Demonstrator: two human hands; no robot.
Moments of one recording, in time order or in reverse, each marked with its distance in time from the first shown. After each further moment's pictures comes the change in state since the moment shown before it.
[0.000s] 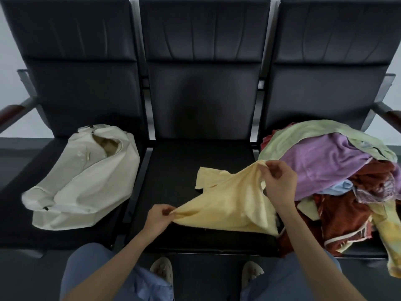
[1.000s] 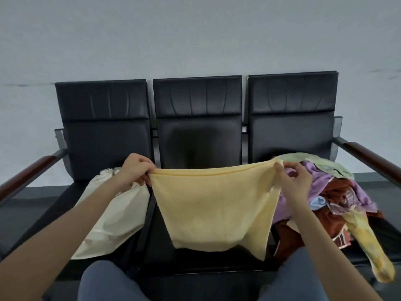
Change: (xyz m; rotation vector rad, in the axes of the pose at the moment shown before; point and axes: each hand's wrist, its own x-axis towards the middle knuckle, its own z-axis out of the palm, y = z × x) left_hand -0.063 0.188 -0.183 0.029 0.169 0.217; right_hand -0.017 -0.093 -0.083 0.167 0.282 -0.032
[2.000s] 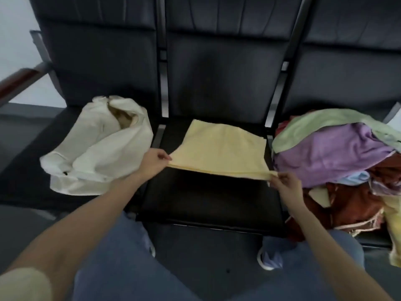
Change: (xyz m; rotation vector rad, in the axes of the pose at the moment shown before) left_hand 0.061 -0.195 0.124 0.108 -0.060 -0.115; right_hand -0.027 0.201 0.049 -0.245 -0.520 0.264
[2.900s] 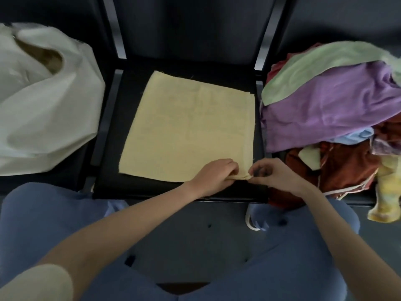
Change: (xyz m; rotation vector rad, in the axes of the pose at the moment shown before) left_hand -0.054 0.075 0.228 0.256 -0.502 0.682; right_hand 0.002 0.023 -0.031 -0.296 -0.725 0.075
